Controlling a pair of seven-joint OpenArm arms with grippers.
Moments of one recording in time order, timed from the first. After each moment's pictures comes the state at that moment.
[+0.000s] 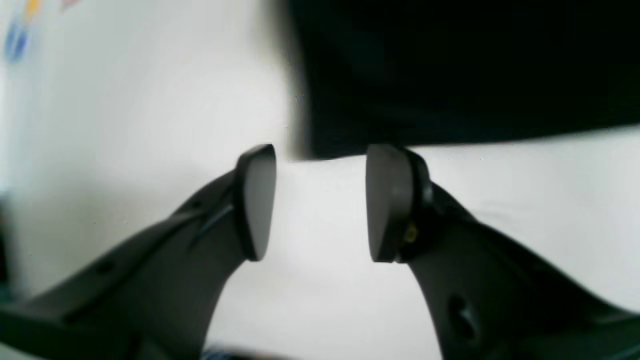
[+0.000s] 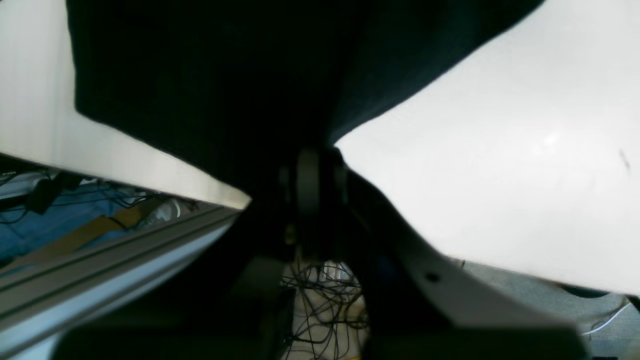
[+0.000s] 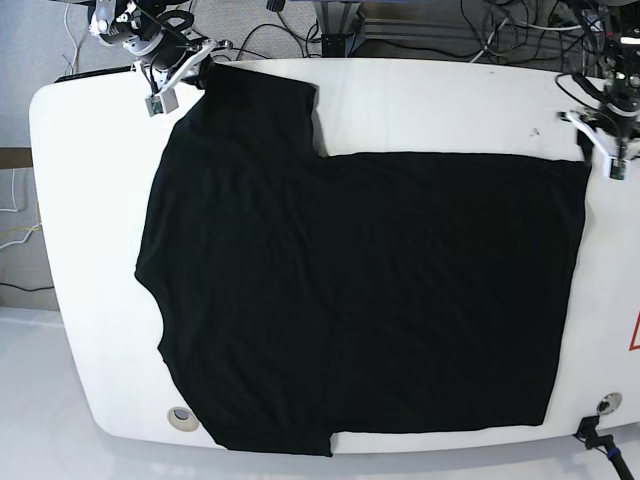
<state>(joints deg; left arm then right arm) 32.7 -33.1 -21.5 101.4 -14.4 -10.9 29.0 -37.7 10.3 17.5 105.8 34.6 25.0 -47.3</state>
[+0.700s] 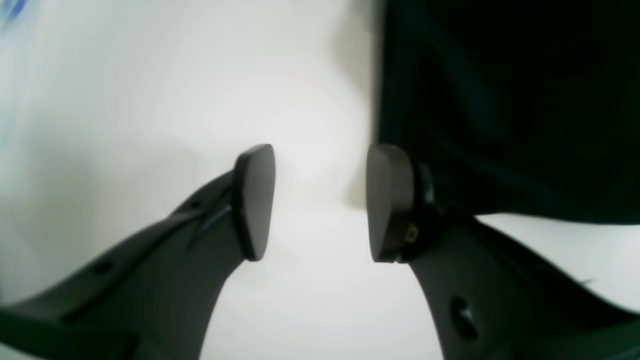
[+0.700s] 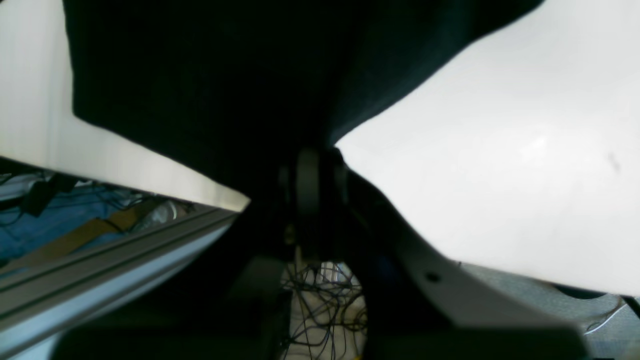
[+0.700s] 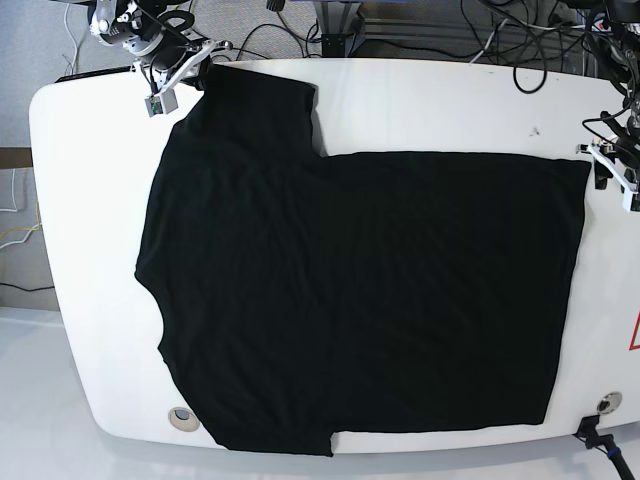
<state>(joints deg) 19.3 -36.9 -23.0 86.3 -21.4 -17.4 34.2 -37.9 10.4 17.7 105.9 34.1 25.2 -46.8</state>
